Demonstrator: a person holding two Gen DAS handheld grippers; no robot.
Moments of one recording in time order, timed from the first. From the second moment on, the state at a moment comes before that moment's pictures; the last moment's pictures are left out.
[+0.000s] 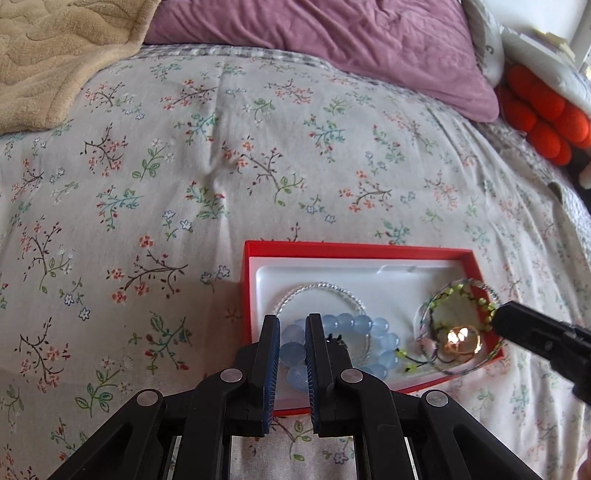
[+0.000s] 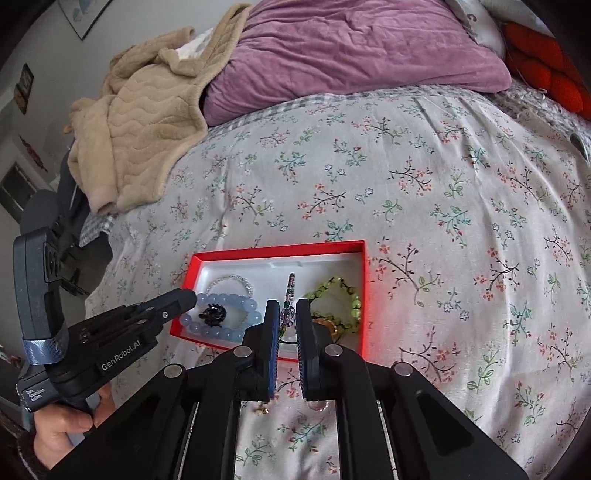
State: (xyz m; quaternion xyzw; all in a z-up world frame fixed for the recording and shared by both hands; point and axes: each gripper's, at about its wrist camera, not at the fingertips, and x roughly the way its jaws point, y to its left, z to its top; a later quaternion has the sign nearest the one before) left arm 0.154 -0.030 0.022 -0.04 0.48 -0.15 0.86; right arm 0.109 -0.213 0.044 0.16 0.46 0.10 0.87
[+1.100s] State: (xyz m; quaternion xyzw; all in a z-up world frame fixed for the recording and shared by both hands) left arm 0.087 -0.015 0.062 -0.03 0.47 -0.15 0.87; right arm 0.058 -0.229 0.063 0.14 0.49 0.06 0.86
